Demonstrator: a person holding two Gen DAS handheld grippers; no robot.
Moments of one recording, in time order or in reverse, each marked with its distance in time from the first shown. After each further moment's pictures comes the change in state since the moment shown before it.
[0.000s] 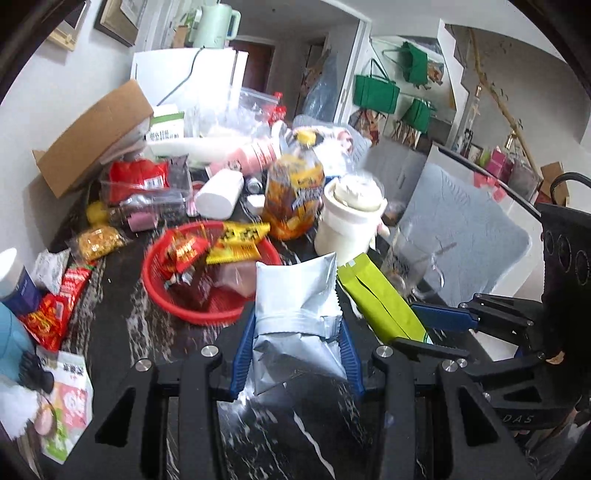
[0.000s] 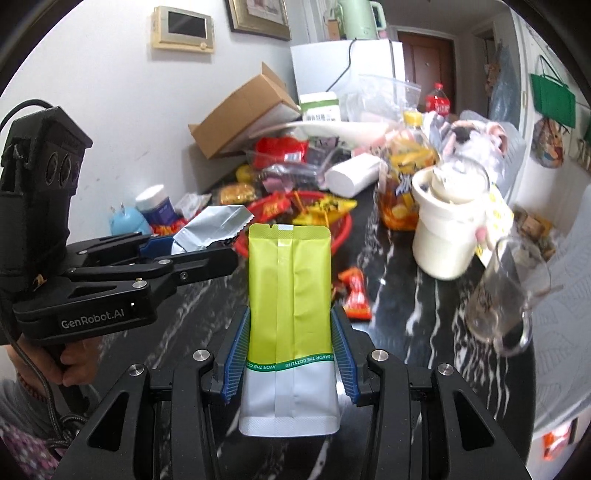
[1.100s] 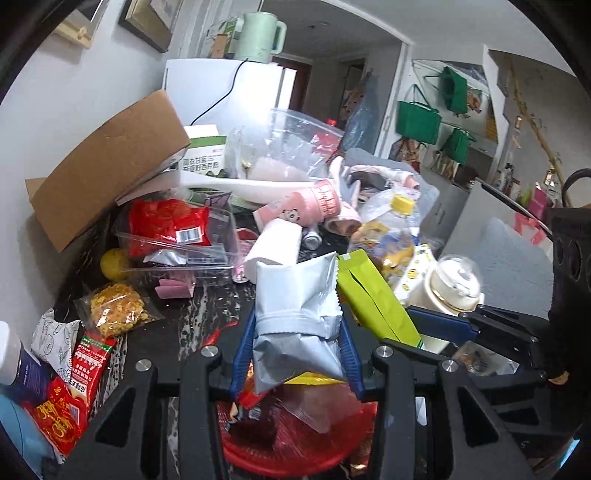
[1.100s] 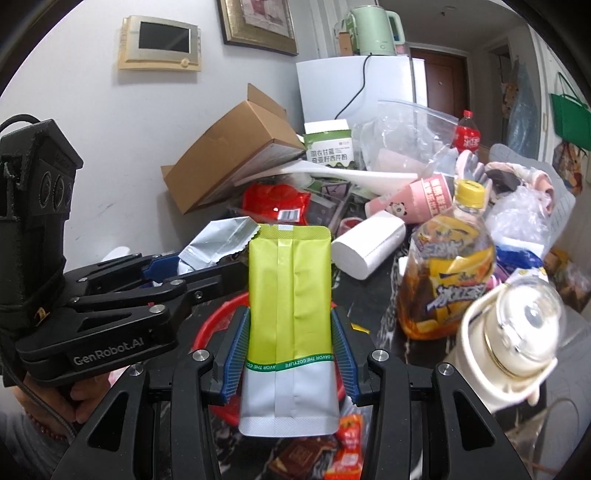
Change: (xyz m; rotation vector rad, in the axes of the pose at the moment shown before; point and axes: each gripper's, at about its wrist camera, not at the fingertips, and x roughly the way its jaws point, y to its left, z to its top) left arm 0.085 0.082 0.093 -0.070 -0.083 0.121; right arm 0.110 -0.026 0.123 -0.037 -0.069 0.033
